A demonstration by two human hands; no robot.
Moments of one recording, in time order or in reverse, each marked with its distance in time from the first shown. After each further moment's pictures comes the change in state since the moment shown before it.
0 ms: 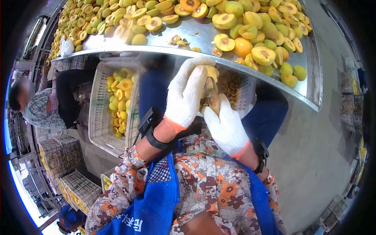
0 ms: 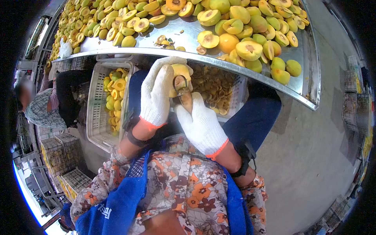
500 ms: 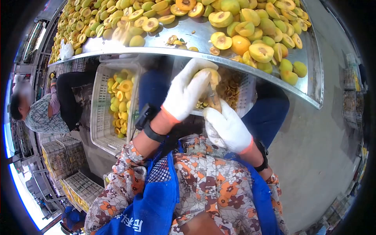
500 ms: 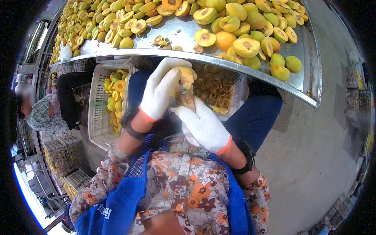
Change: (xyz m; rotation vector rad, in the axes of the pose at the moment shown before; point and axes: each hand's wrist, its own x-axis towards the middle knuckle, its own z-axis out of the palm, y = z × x) left_hand 0.011 -0.007 -0.003 0.026 -0.187 -0.102; right_hand -0.003 0.015 -0.018 0.881 -0.377 0.348
